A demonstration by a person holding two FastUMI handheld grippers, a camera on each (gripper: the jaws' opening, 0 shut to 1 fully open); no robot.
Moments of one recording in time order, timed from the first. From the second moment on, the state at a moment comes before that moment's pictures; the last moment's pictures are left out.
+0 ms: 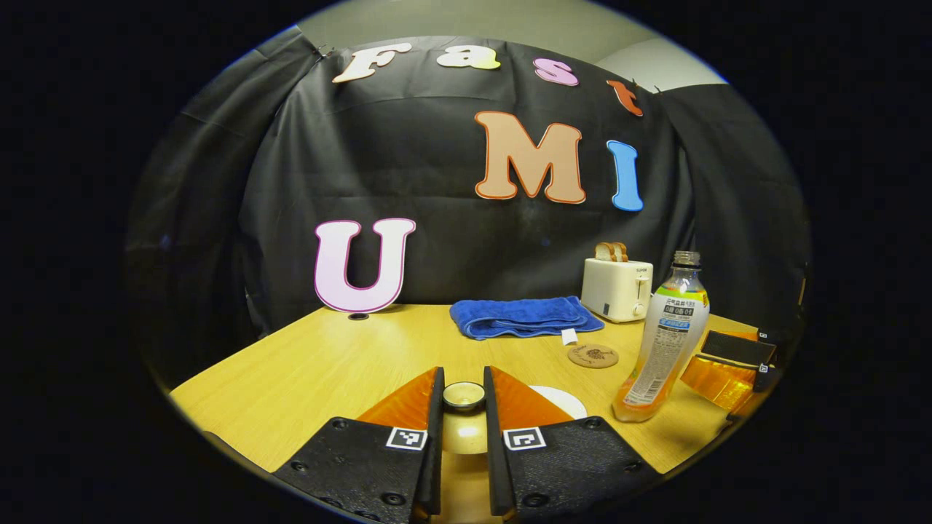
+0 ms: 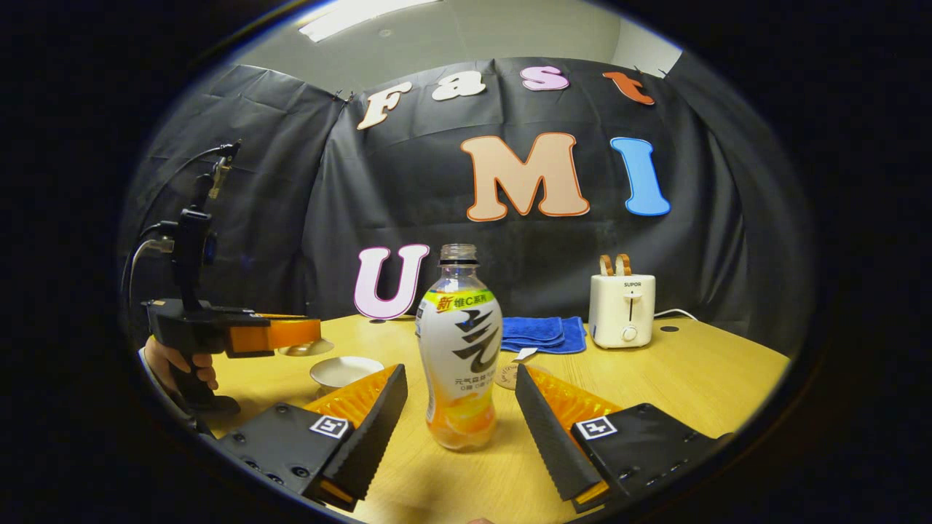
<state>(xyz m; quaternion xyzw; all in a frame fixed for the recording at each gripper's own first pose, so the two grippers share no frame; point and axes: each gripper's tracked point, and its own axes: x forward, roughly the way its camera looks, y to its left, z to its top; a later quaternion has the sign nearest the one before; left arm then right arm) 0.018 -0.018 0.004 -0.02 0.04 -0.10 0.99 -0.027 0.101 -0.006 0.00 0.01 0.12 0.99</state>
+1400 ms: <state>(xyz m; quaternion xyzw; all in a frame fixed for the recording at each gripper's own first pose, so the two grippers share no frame) 0.029 0.009 0.017 -0.06 0.03 -0.09 0.99 0.010 0.123 -0.024 -0.12 0.05 0.08 0.99</state>
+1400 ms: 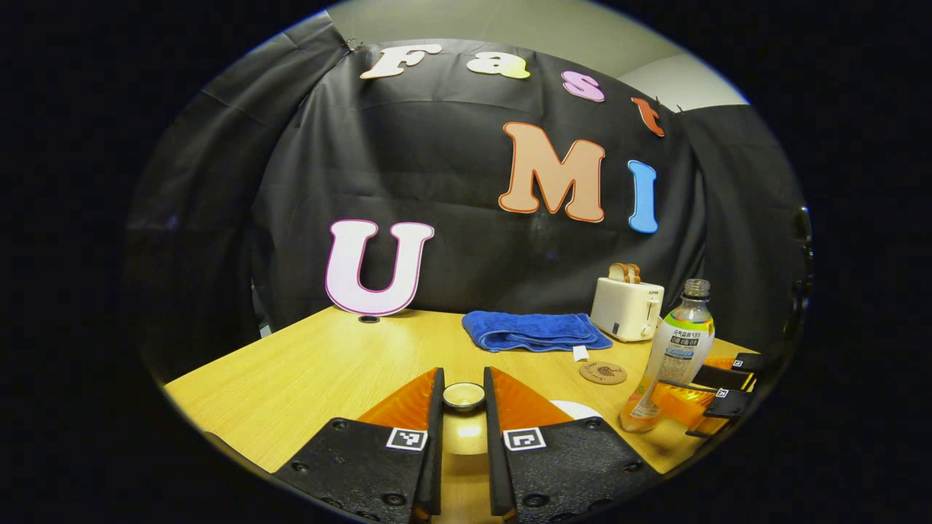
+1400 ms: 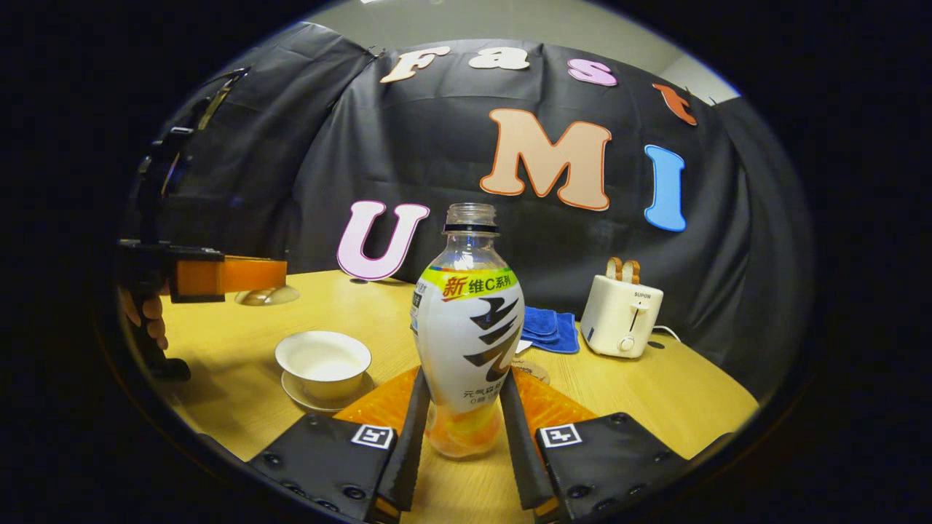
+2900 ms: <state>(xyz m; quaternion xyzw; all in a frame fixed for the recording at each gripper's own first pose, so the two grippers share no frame) 0.030 0.051 0.035 -0.05 0.02 -0.06 1.00 0.023 0.115 -0.027 -0.59 -0.03 0.04 0.81</state>
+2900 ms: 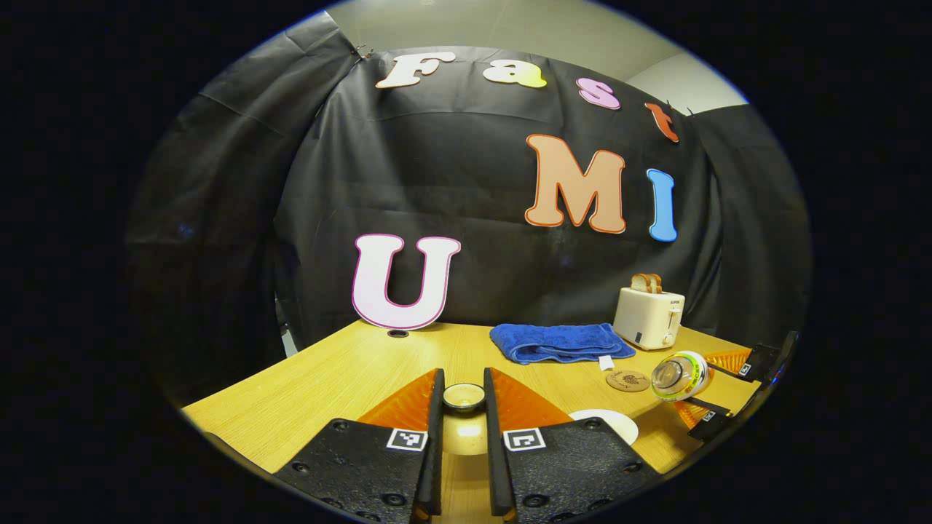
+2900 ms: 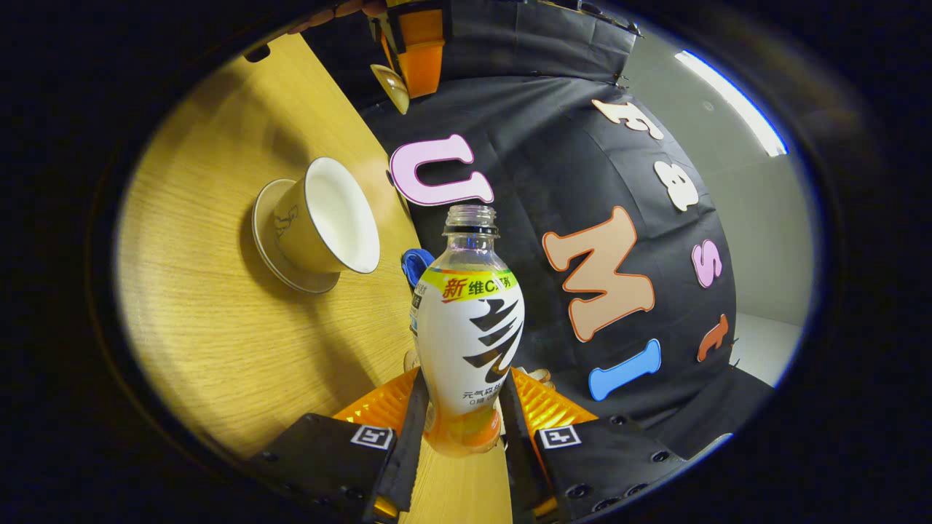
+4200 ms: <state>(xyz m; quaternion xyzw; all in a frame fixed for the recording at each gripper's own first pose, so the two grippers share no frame) 0.028 0.050 0.038 -0.06 0.02 -0.06 1.00 0.024 0.128 -0.014 -0.77 -0.08 0.07 0.63</state>
